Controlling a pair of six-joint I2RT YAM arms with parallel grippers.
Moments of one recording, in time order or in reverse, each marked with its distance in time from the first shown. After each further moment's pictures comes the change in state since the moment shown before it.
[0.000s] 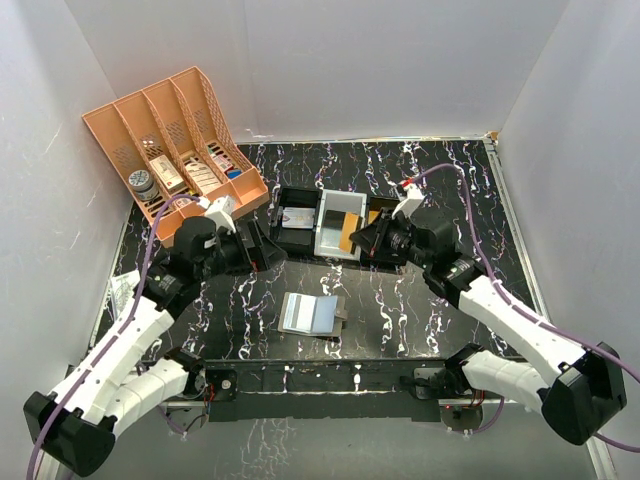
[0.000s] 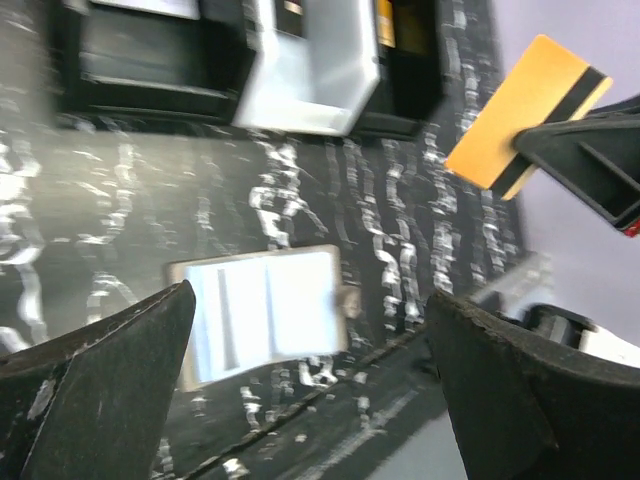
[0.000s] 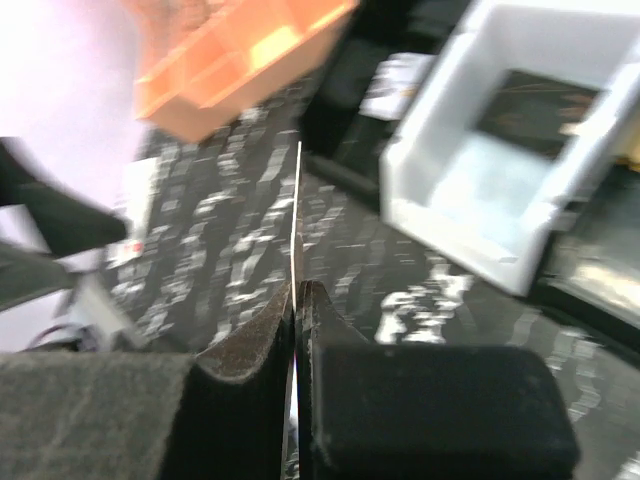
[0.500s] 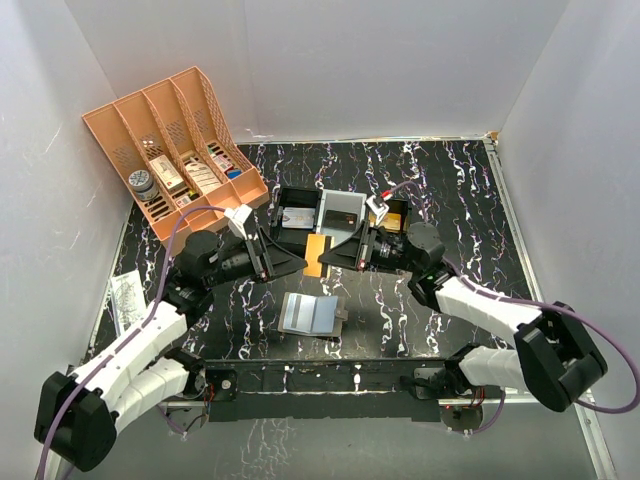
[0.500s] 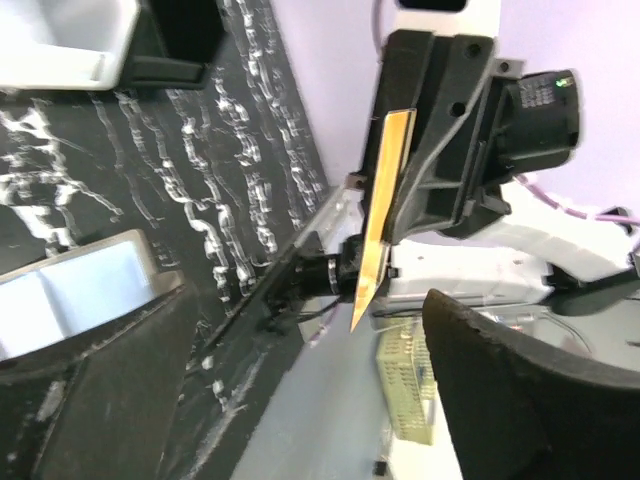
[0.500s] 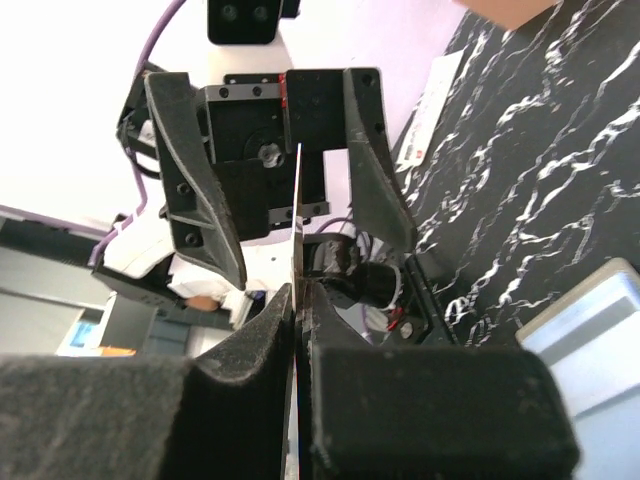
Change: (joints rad) left arm 0.000 0.060 -0.242 0.615 0.403 -0.327; right arm 0.025 0.226 -0.177 0.744 -0.476 0.554
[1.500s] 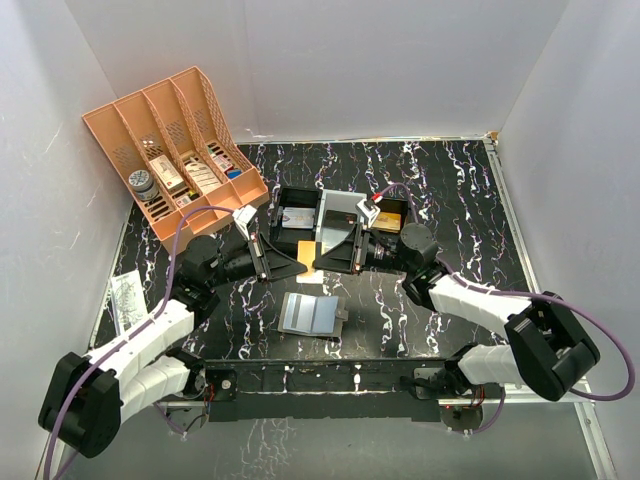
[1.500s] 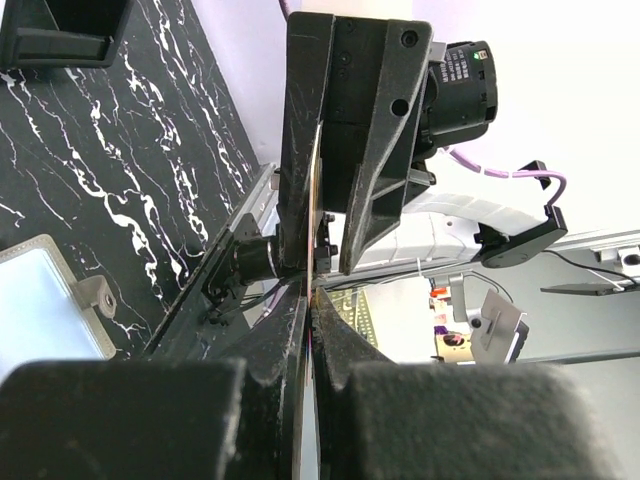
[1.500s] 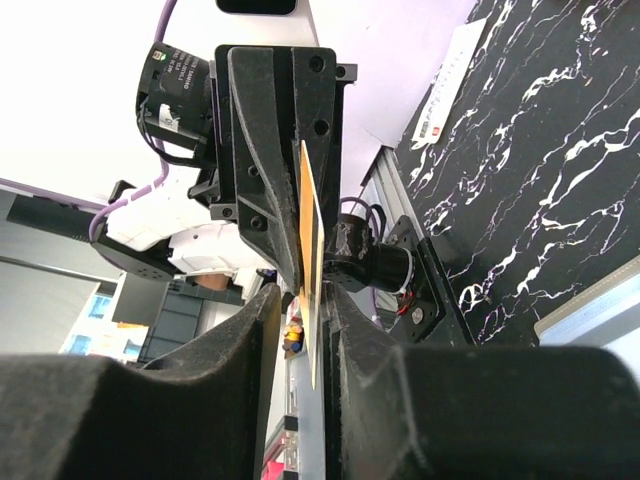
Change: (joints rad) left arm 0.000 0.066 -0.075 0.288 0.096 -0.159; right arm 0.027 0.030 0.007 0.006 -0.016 -0.011
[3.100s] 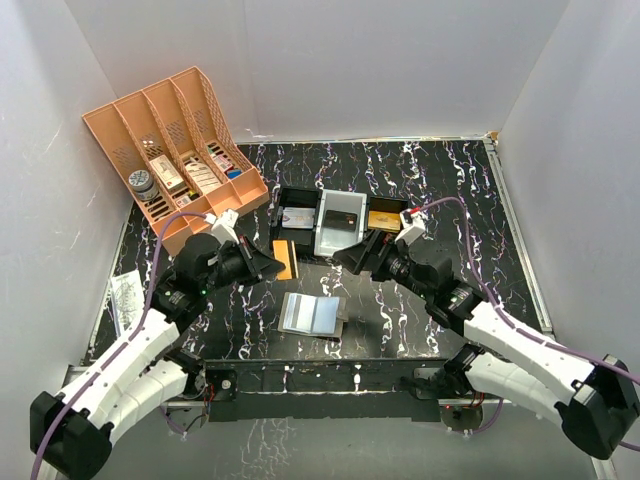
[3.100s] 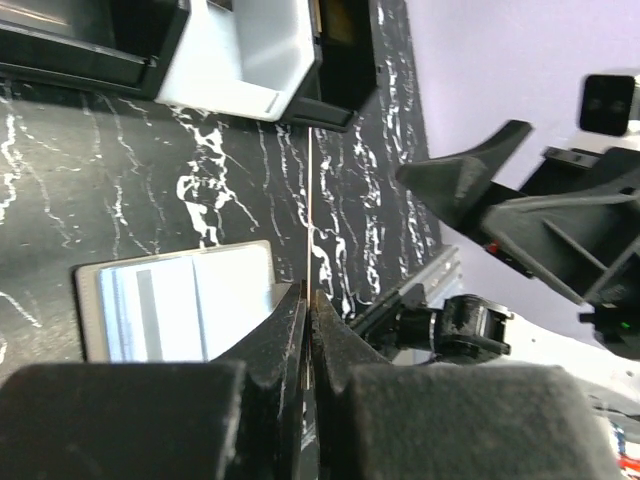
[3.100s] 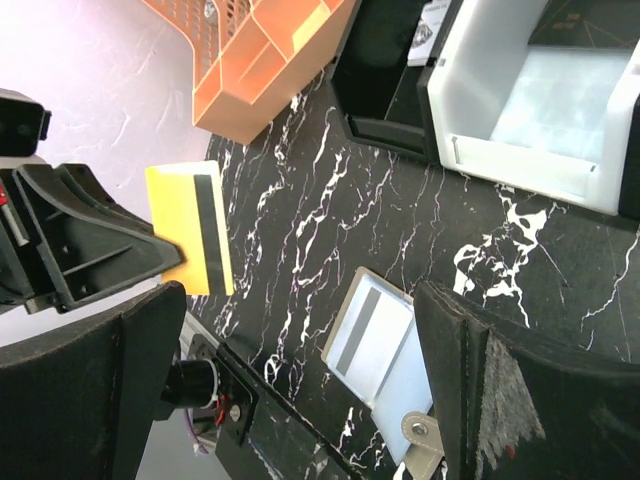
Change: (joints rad) left arm -0.031 -0.171 0.156 -0.715 -0.473 0.352; right arm 0.097 -0.402 -0.022 -0.677 0.717 -0.336
